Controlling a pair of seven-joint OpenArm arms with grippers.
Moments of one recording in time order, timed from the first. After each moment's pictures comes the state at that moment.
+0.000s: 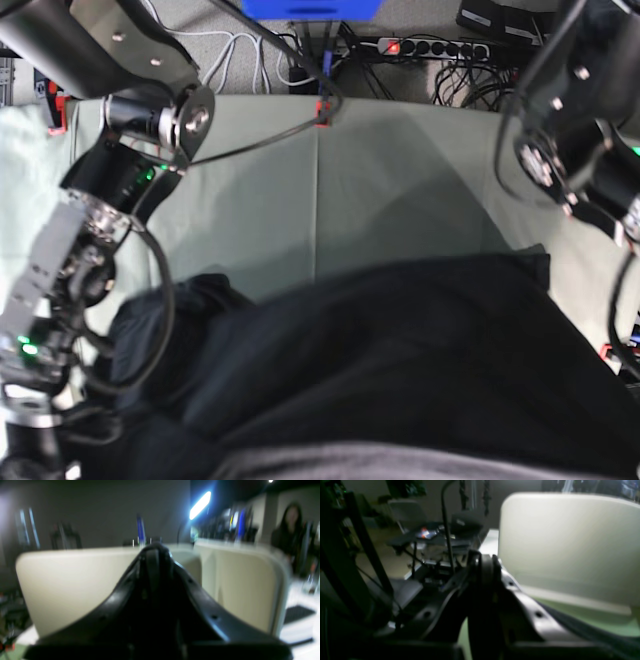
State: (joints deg) left arm -33.9 -11.7 -32.7 115.3 -15.5 -19.9 59.8; right arm 28.3 -4.7 21.9 100.9 -1.0 17.4 -12.5
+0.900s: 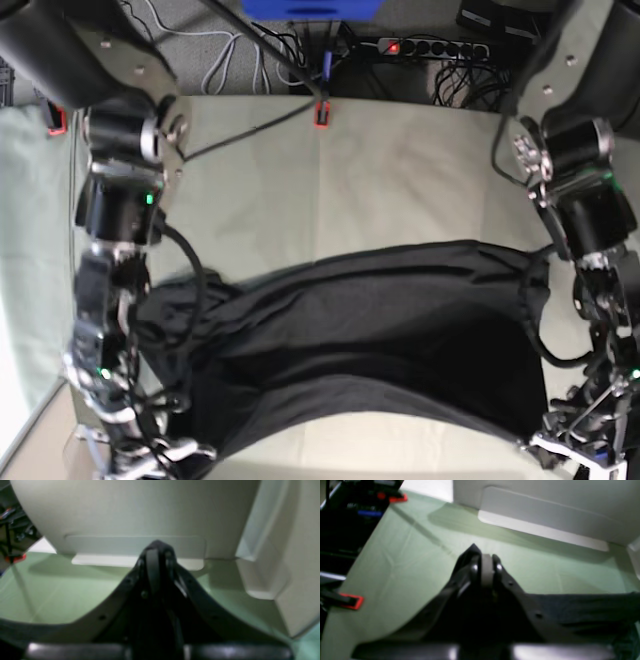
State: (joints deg) left arm -35.5 -11.4 -20.4 68.2 -15.0 -19.3 40.0; right arm 32.9 -0.1 14.7 64.7 -1.3 17.4 -12.5
